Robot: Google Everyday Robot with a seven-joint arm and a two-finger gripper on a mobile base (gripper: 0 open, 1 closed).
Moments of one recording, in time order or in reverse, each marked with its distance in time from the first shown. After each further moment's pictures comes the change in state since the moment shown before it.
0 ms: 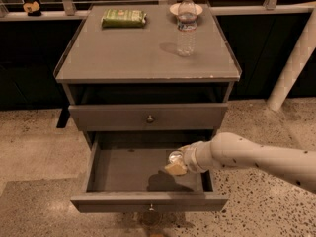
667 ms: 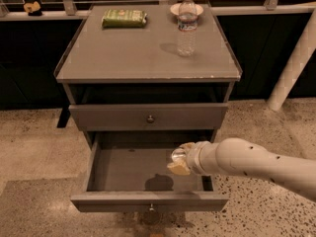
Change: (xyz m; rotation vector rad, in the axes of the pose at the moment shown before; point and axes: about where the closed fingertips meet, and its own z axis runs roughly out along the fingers) arm -0.022 0.019 -0.058 0.120 -0.031 -0.074
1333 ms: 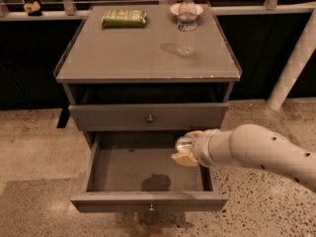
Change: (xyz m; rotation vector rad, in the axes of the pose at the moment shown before) arm -0.040 -0.006 -0.060 0.033 -0.023 -0.035
